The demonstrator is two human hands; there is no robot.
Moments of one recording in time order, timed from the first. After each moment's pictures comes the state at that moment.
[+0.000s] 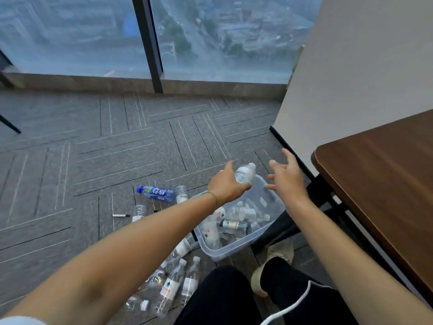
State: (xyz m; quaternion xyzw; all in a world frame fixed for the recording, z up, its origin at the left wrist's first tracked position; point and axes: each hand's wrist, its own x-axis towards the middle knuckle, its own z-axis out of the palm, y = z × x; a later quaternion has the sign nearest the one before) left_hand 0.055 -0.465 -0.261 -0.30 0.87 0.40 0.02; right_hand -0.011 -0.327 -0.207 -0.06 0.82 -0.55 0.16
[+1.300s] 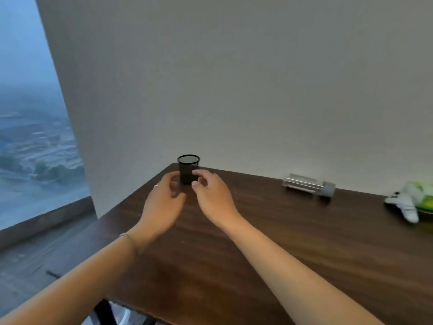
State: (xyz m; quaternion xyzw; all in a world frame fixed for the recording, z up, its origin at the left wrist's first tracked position) left_hand 0.016 -0.097 0.016 0.12 0.87 0.46 -0.15; right_hand 0.050 0.046 0.041 -0.03 0.86 -0.48 -0.17
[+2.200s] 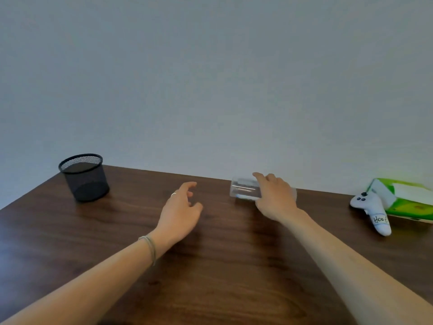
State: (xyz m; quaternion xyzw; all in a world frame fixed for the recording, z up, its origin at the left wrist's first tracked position) left_hand -0.133 0.166 -0.063 0.19 0.87 0.45 0.02; right_hand -0.068 0.412 -0.033 0.18 0.98 -0.02 -0.07
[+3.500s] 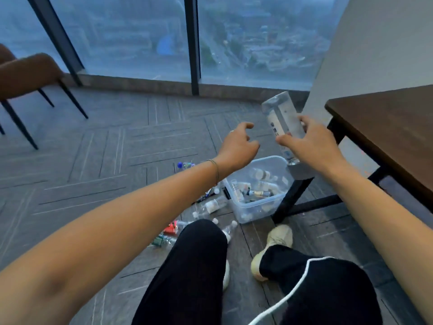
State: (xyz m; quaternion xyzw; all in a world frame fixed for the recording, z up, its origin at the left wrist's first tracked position) left_hand 0.279 -0.410 -0.143 -0.26 0.83 0.48 -0.15; right_hand 0.200 -0.251 -0.087 -0.31 0.86 -0.40 0.06
